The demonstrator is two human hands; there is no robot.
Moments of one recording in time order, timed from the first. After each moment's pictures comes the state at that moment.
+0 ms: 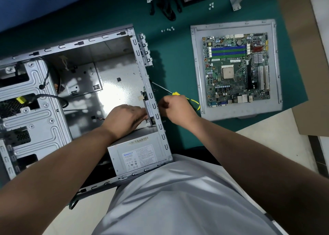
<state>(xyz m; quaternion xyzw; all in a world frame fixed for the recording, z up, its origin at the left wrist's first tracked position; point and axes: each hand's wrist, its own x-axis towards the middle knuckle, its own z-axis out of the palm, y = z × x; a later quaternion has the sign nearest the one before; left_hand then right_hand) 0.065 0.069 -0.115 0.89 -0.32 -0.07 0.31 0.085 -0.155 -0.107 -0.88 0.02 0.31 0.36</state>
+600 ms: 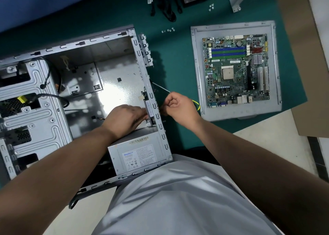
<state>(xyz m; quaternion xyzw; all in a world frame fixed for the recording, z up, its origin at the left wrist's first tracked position) 0.065 0.071 -0.119 0.88 -0.34 -0.04 0.33 0.073 -0.162 -0.118 -0.79 0.14 0.28 0.53</state>
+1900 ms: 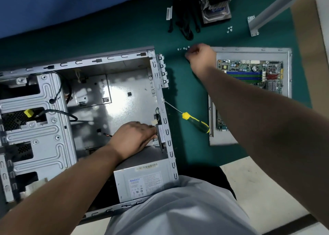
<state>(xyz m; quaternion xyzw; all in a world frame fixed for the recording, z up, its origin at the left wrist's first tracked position) 0.070 0.075 -0.124 0.88 -0.32 -0.08 0.33 0.298 -0.170 -0.136 -0.91 0.18 0.15 0.34</state>
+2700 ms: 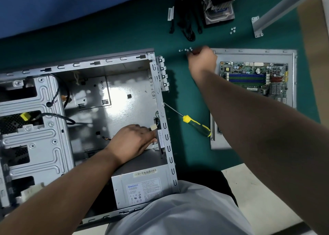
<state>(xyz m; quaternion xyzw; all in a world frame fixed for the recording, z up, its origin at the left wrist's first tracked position) 0.072 0.073 -0.121 0.88 -0.33 -0.06 0.33 0.301 -0.160 -0.149 -0.91 0.25 0.10 0.30</state>
